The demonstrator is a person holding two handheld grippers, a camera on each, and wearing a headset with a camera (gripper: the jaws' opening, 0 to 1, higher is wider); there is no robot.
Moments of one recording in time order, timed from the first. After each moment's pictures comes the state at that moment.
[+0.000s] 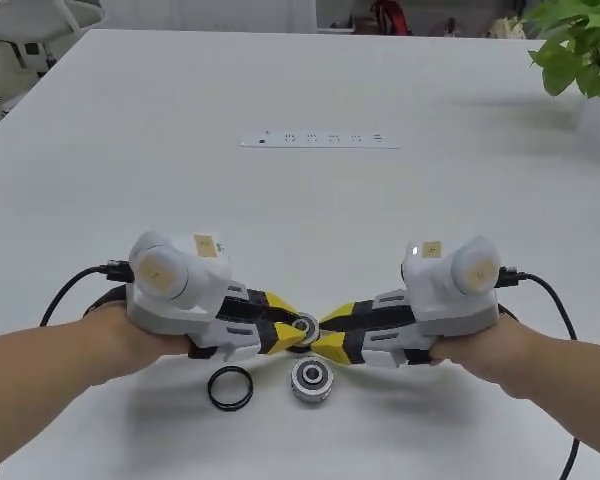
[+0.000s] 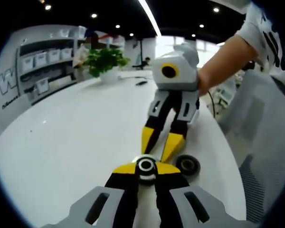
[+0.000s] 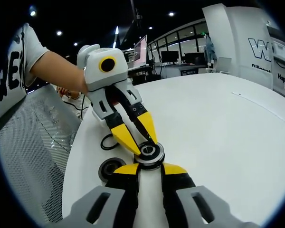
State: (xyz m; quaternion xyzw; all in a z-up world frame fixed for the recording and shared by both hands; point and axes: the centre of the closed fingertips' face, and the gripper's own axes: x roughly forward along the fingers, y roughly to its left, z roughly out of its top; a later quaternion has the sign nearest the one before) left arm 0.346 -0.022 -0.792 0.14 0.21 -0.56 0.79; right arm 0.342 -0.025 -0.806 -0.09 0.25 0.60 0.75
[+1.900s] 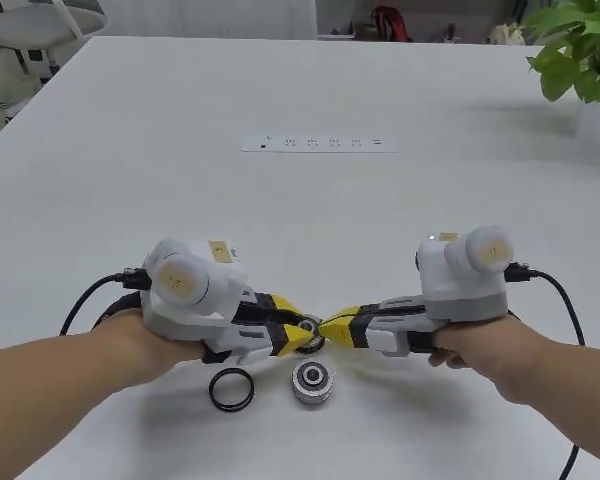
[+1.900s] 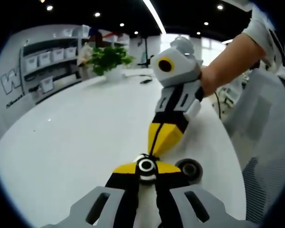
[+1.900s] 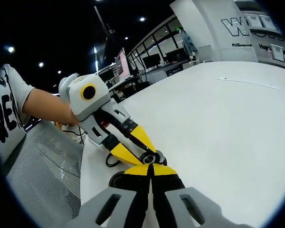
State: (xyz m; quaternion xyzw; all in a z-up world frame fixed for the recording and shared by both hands) left arm 0.351 -0.028 -0.794 0.15 0.22 -0.53 0.80; right arm 0.347 -0.029 -0.792 0.03 0.30 0.56 0.77
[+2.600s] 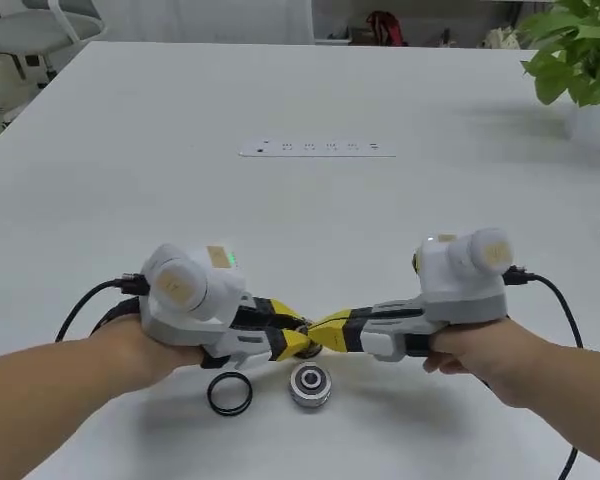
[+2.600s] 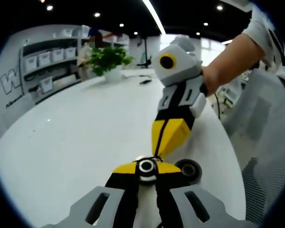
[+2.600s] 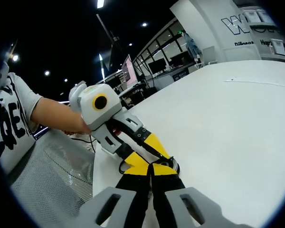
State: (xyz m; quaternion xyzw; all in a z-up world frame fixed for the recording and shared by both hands) left arm 0.350 -0.029 -0.794 0.15 0.22 -0.54 0.80; right arm 0.337 -0.021 -0.775 0.08 0.29 0.58 0.75
